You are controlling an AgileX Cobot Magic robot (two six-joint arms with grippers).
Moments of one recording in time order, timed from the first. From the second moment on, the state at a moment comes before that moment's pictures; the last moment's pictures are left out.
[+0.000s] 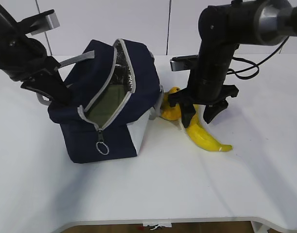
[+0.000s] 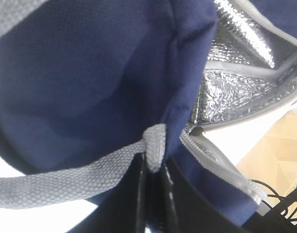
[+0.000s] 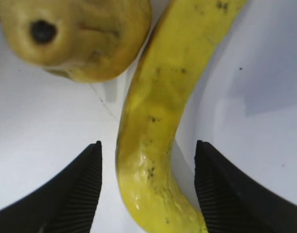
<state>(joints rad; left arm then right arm) -0.21 1.78 -1.39 -0.58 1.12 0.55 0.35 2.16 -1.74 0.02 1.14 0.10</state>
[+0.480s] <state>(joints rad) -0.21 1.78 -1.39 -0.58 1.12 0.55 0.35 2.20 -1.74 0.00 1.13 0.10</state>
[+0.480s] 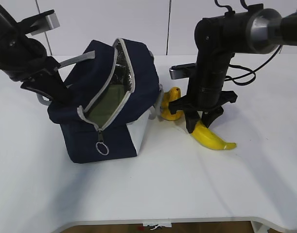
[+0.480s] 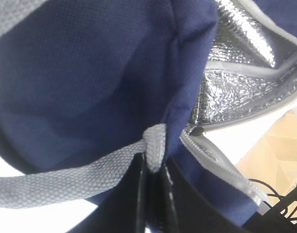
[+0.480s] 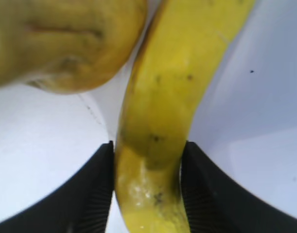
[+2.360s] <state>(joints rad) -0.21 1.78 -1.39 -0.81 1.04 0.55 0.35 2.15 -2.03 0.93 1.18 -0.44</state>
